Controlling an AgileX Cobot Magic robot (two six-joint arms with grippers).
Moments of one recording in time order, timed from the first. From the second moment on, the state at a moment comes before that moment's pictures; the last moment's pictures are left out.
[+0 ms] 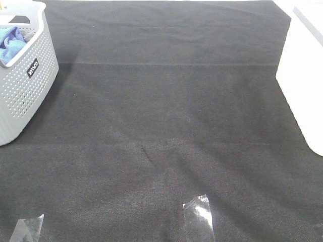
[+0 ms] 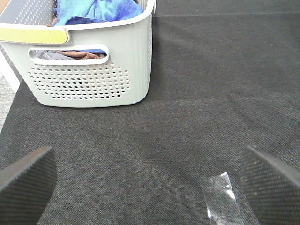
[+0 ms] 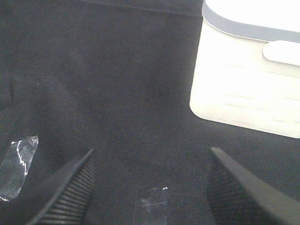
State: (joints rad) left arm 0.02 0.00 -0.51 -0.05 1.05 0.05; right arm 0.03 0.00 -0.50 0.05 1.06 -0.11
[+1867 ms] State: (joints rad) left arm 0.02 1.19 -1.41 0.11 1.19 0.81; right arm 0.03 0.00 -0.50 0.05 1.06 -0.11
